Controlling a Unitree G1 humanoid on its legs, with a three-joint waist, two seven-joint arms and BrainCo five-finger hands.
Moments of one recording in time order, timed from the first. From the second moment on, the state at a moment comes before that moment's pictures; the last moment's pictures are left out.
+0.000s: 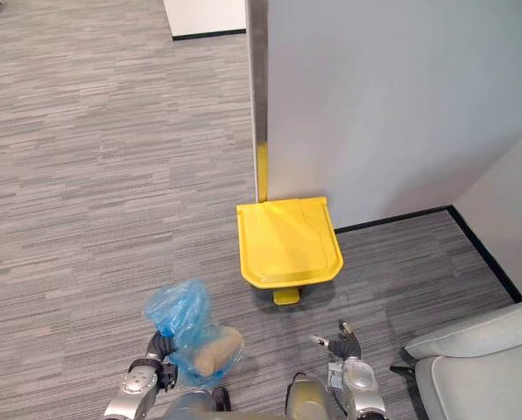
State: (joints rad) left arm 0.05 0.12 -0.05 0.77 -0.01 -0.17 0.07; right arm -0.01 -0.09 -0.12 0.90 0.00 -0.11 -0.08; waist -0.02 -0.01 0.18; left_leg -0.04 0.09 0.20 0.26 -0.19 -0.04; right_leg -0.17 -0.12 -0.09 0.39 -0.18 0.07
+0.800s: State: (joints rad) left arm 0.07 0.13 -0.04 0.84 -0.01 -0.17 0.07; right arm 0.00 -0.09 -0.15 0.96 0.00 -0.11 -0.09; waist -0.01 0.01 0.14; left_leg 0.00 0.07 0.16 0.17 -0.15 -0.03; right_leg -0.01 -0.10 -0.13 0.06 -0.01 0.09
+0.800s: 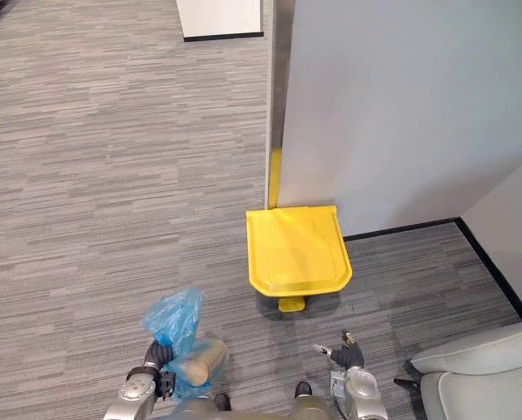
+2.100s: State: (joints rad) left arm 0.04 0.13 -0.06 0.61 -0.03 -0.20 0.07; right arm 0.04 -0.05 -0.29 0.76 0.18 -0.11 -0.11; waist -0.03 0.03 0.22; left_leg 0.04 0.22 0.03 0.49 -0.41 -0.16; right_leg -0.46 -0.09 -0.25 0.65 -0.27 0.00
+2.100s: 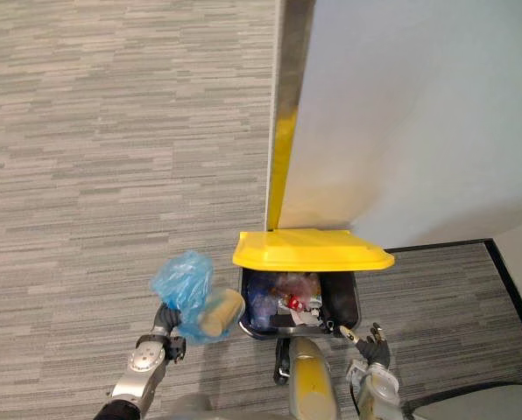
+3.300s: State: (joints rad) left arm 0.08 0.25 -0.19 0.43 -0.16 -0.30 0.01; right arm -0.80 -0.59 0.18 0.81 -0.01 -0.14 -0.13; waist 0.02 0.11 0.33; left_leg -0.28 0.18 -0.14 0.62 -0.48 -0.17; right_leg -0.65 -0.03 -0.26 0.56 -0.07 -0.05
